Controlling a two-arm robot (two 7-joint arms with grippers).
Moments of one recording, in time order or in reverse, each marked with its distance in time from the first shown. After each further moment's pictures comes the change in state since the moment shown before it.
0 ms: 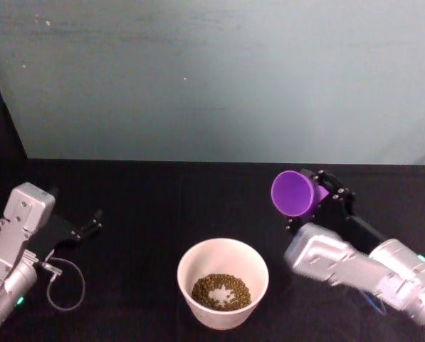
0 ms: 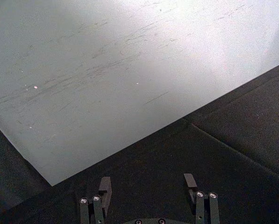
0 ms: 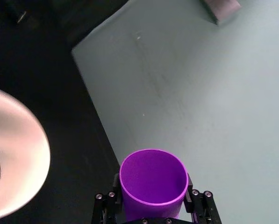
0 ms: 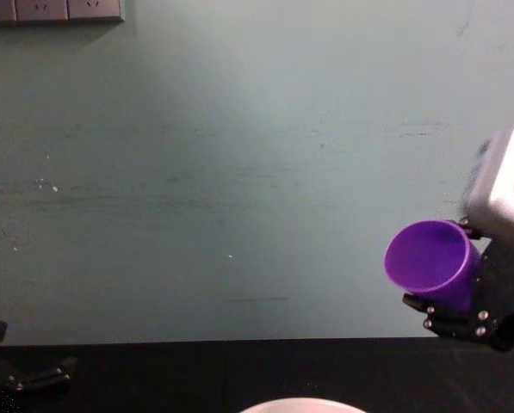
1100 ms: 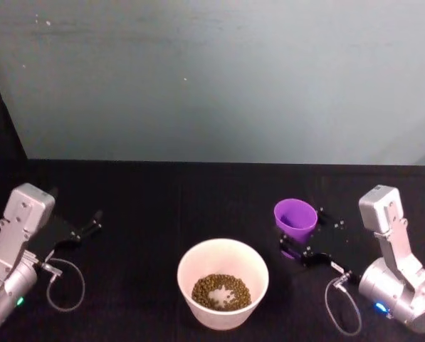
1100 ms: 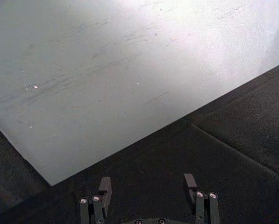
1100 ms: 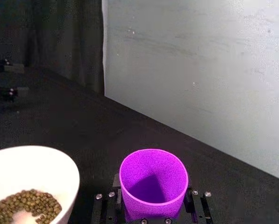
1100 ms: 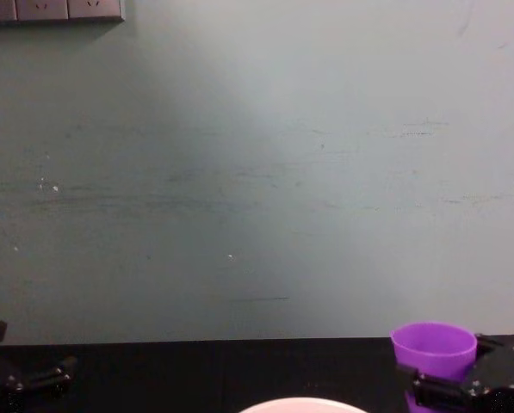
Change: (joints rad) left arm 0.000 0.000 0.000 0.000 0.000 0.000 0.000; right arm 0.070 -0.209 0.148 0.453 0.674 -0.161 0.305
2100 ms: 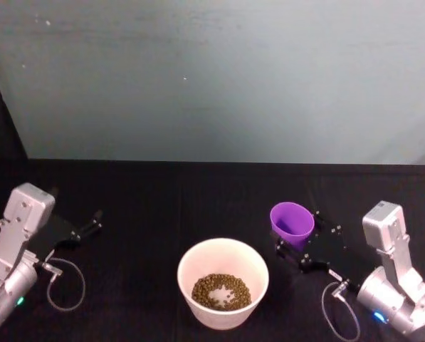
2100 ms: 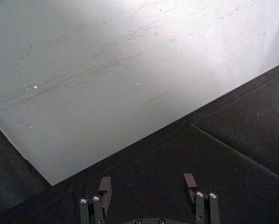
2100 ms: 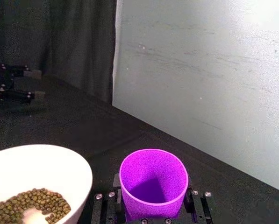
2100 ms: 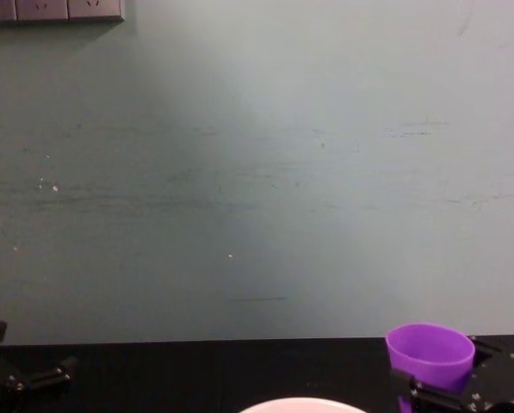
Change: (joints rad) left arm 0.000 0.000 0.000 0.000 0.000 0.000 0.000; right arm 0.000 0.002 -0.022 0.062 0.007 -0.163 0.027
